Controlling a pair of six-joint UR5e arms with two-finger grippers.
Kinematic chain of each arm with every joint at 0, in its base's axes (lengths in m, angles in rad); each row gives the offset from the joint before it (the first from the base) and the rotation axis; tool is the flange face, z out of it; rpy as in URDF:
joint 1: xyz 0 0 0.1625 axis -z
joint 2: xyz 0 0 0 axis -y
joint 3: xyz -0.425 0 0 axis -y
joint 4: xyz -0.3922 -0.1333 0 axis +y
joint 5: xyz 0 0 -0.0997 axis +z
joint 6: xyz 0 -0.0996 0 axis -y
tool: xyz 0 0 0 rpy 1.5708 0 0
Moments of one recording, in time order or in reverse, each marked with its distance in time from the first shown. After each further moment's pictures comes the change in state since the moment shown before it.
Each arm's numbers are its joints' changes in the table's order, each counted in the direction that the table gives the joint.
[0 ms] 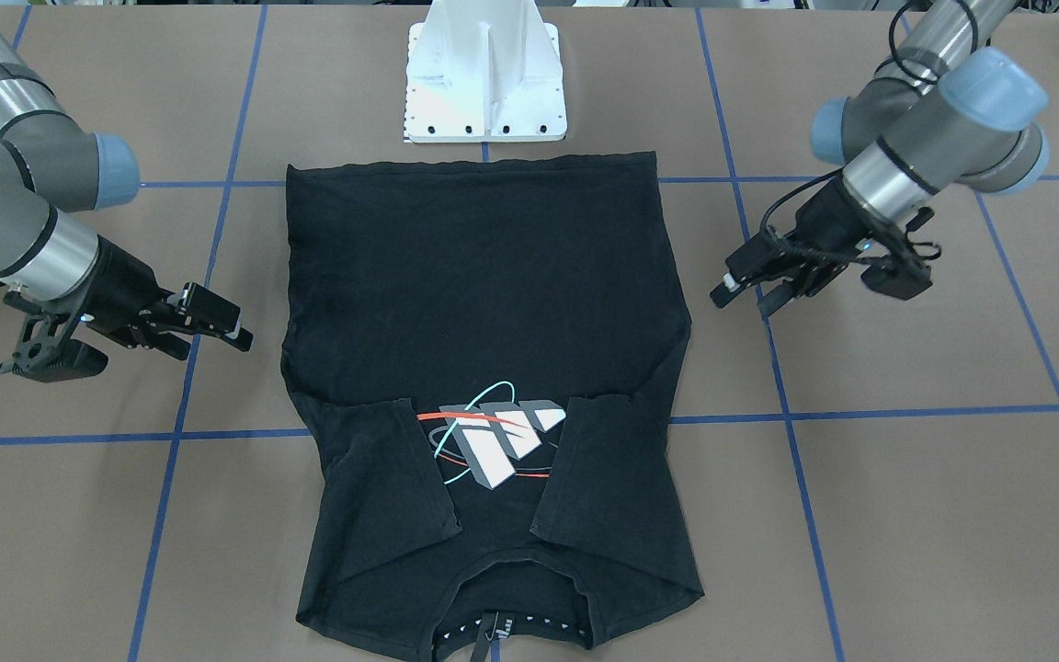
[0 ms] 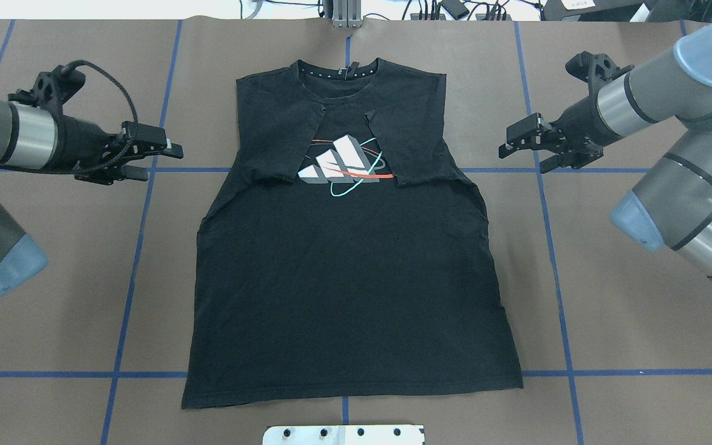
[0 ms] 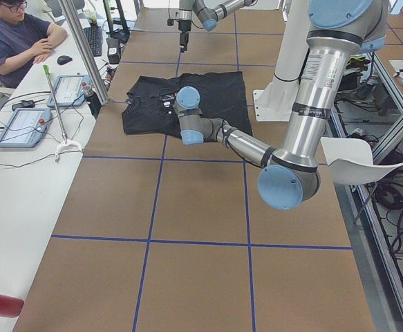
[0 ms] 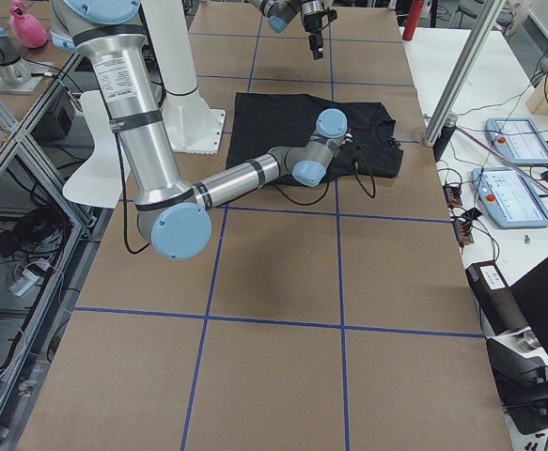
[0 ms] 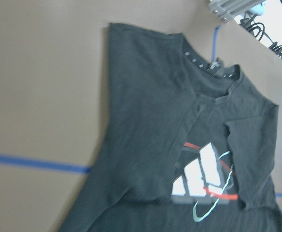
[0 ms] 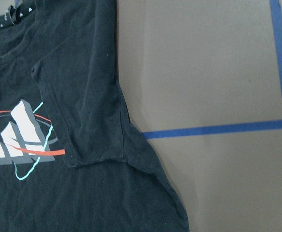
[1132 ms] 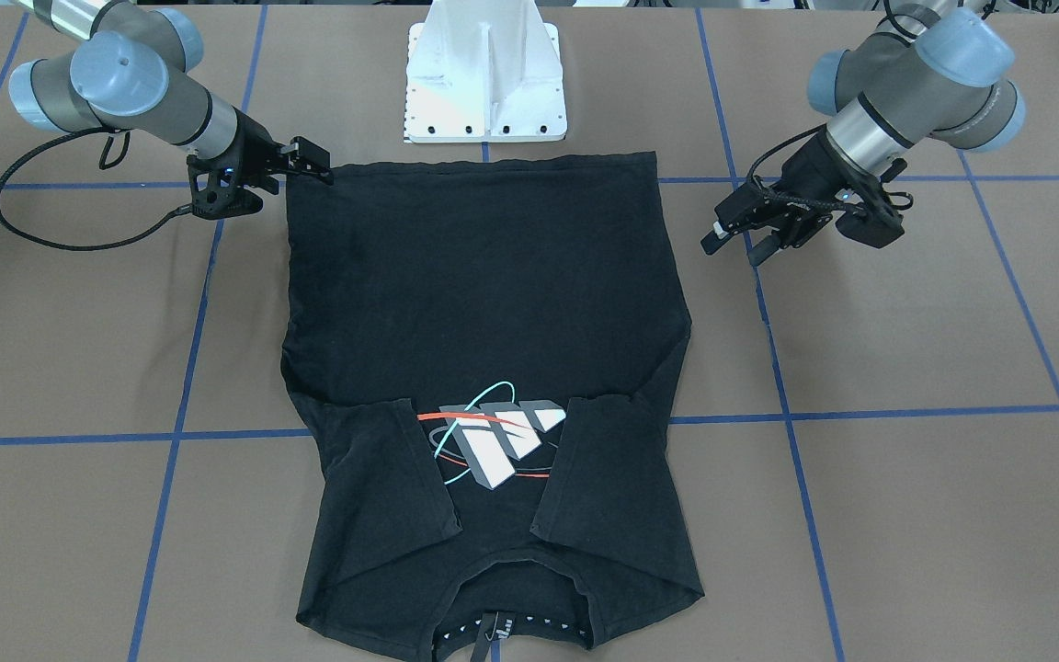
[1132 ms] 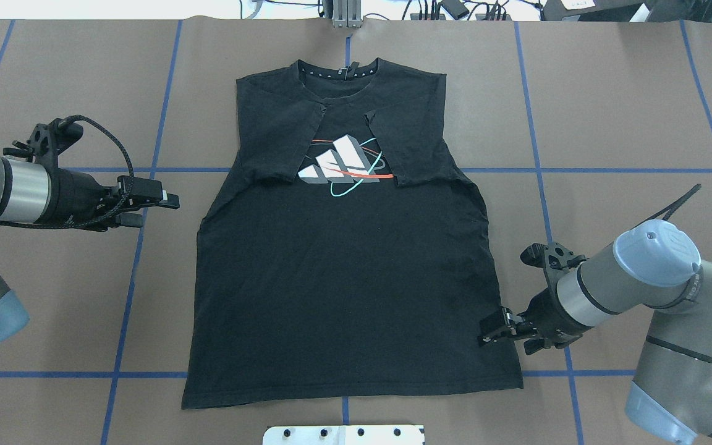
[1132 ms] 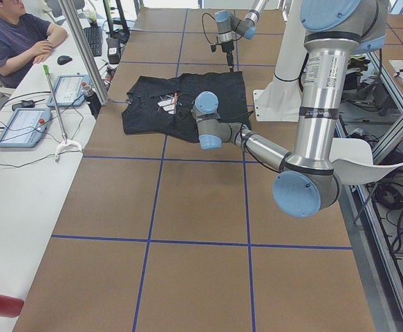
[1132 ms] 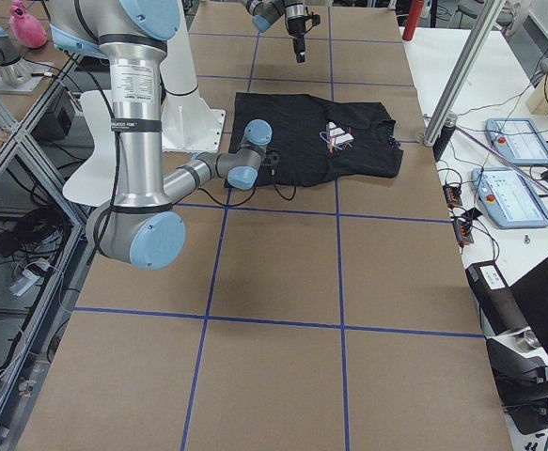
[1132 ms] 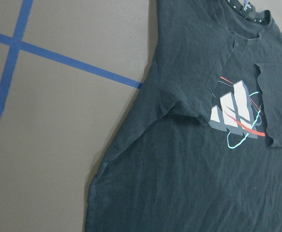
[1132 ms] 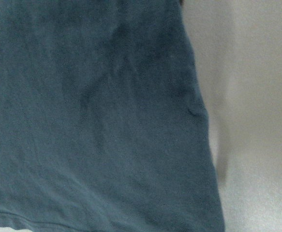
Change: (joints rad) left arm -0.105 0.086 -0.085 0.002 -0.063 -0.003; right arm 0.450 -0.270 0.243 -0.006 0.102 0.147
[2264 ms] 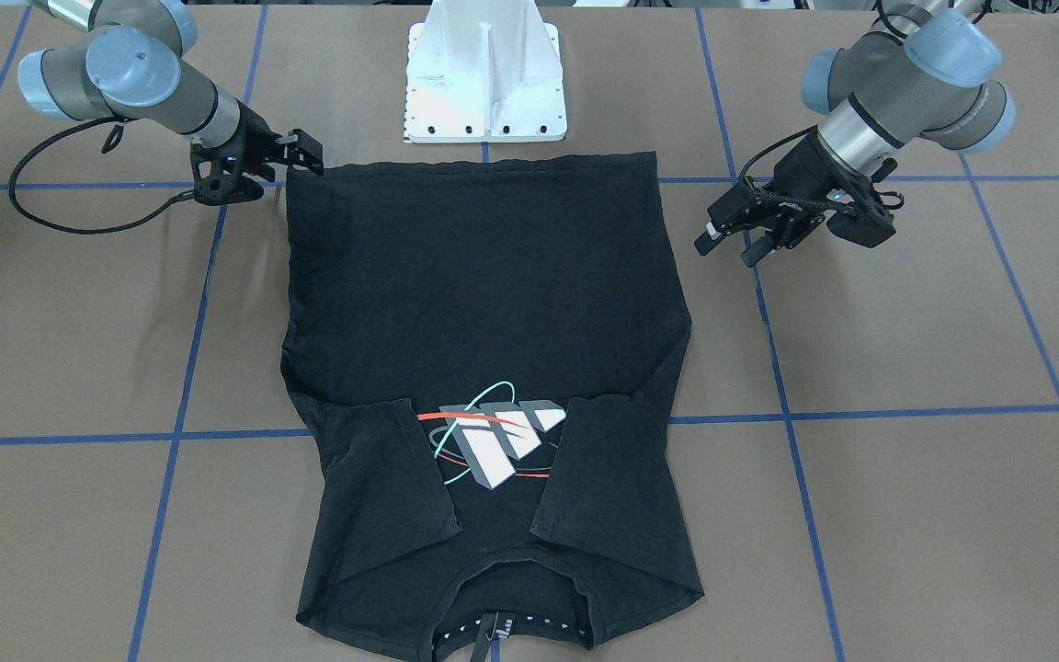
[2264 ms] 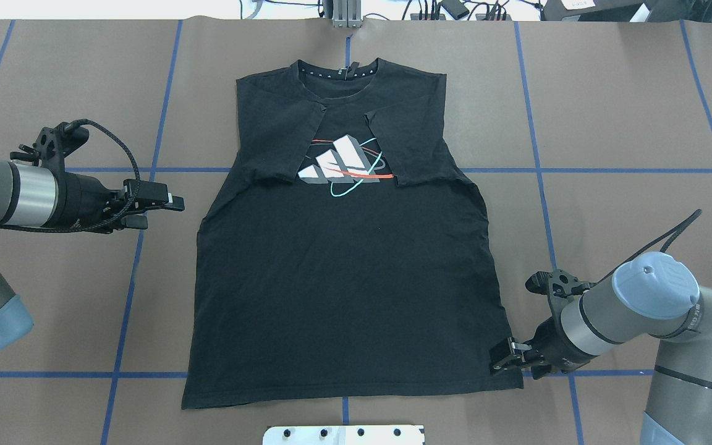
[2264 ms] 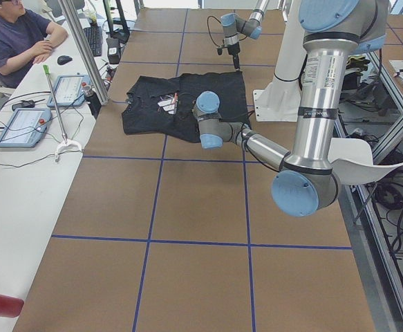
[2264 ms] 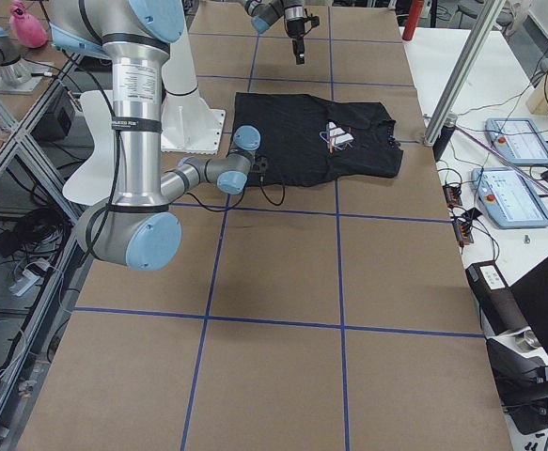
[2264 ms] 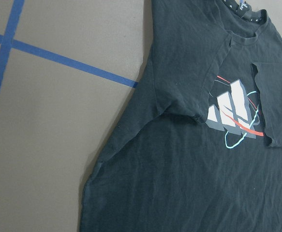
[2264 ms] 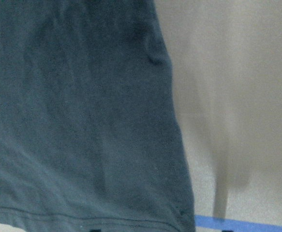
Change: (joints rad) left arm -0.017 -0.002 0.001 0.000 -0.022 0.000; right arm 0.076 -0.042 0.009 0.003 0.060 0.009
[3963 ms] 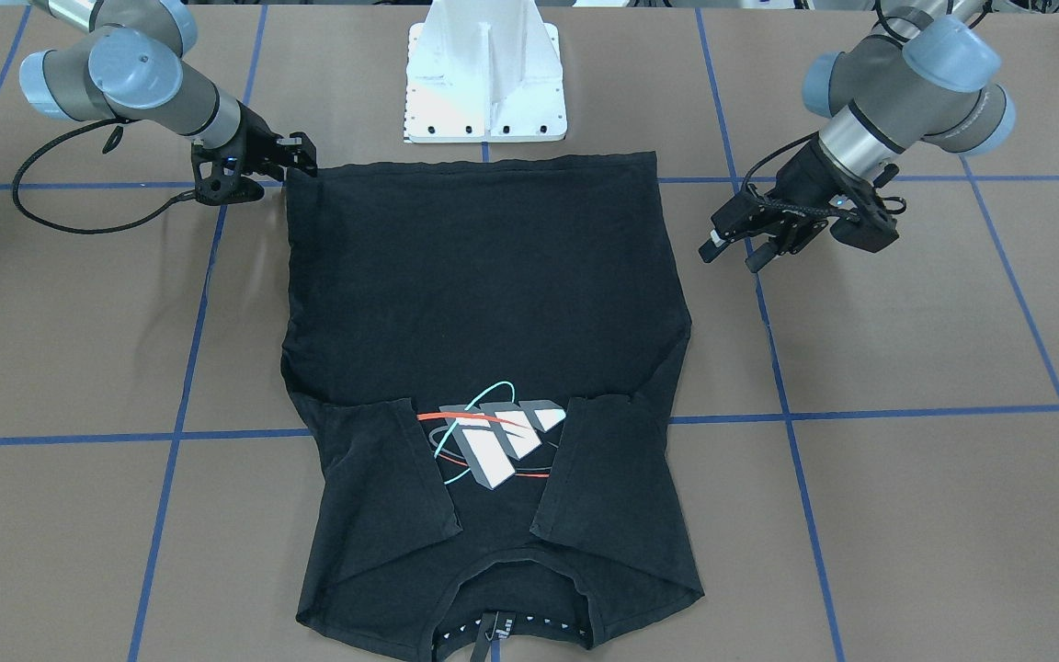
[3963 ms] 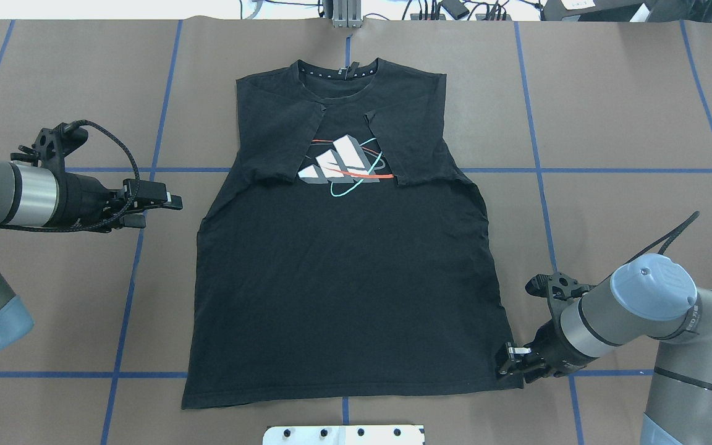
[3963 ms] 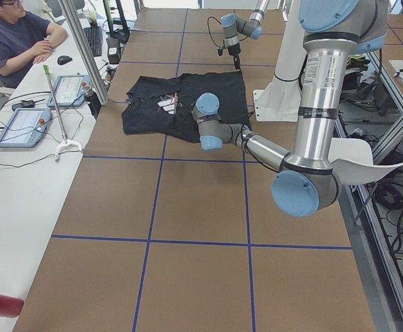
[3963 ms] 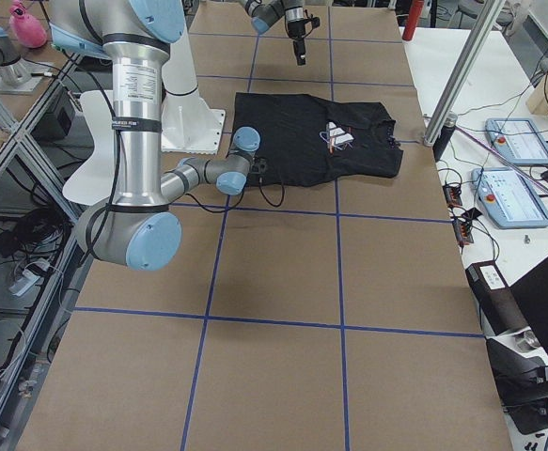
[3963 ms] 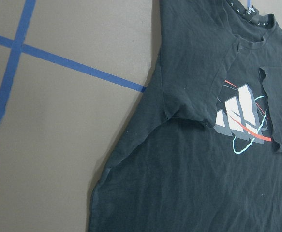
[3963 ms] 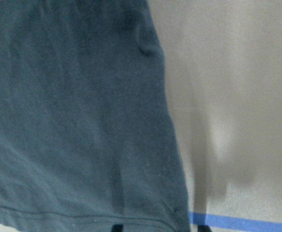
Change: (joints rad) left arm -0.001 0.002 0.014 -0.002 -0.018 0.001; right arm 0.006 -0.002 -0.005 0.006 -0.008 0.000
